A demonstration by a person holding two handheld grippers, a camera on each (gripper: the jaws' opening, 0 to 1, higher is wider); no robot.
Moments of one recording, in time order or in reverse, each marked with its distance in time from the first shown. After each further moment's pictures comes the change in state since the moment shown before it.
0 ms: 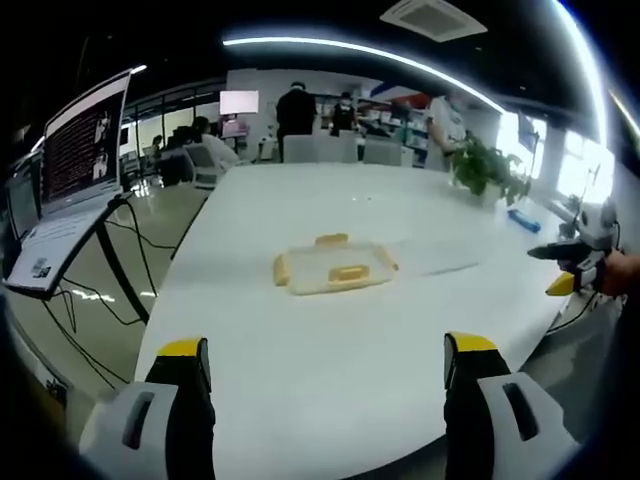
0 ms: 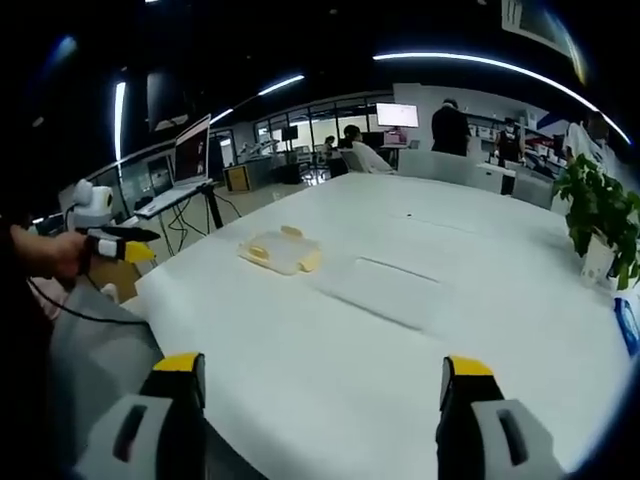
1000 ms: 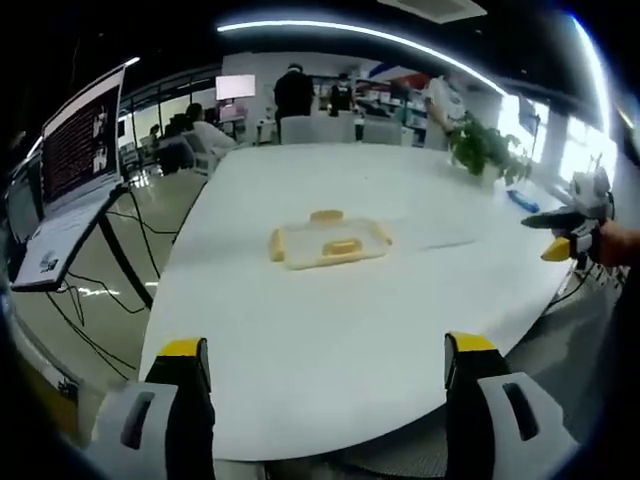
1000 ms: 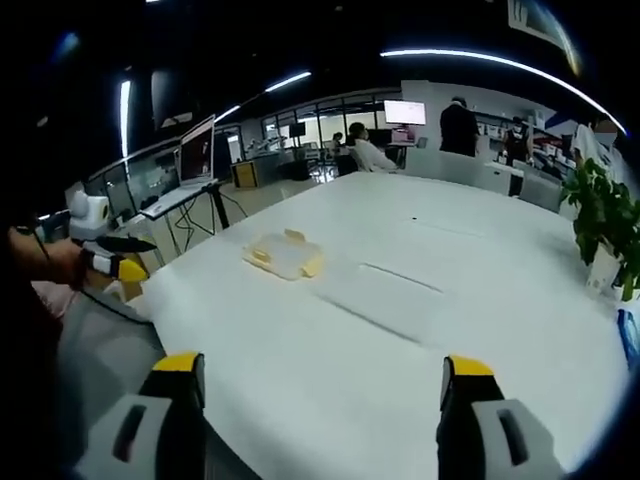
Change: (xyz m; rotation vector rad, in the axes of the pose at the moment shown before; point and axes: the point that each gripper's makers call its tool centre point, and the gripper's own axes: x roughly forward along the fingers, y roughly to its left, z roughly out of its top) left arm -0.021 -0.005 -0.012 0.038 0.083 0.030; right arm -0.002 -0.006 0.017 -0.018 0.017 0.039
